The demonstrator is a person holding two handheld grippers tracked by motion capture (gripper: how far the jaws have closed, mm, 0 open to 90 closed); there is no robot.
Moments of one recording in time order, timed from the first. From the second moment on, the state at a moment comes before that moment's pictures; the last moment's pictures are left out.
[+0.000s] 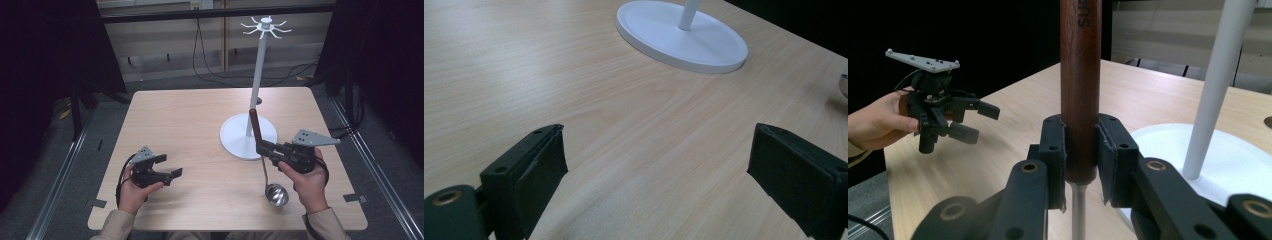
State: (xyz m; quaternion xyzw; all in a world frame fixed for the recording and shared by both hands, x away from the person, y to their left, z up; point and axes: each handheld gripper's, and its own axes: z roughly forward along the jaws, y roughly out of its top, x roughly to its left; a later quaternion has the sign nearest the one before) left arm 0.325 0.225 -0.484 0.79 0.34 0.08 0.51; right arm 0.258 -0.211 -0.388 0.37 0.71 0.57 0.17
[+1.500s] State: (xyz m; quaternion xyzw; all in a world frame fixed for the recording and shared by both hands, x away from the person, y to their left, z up) left arm 0.326 0.229 -0.481 0.78 0.34 0.09 0.52; right arm 0.276 -0.212 -0.324 0.41 0.59 0.61 0.33
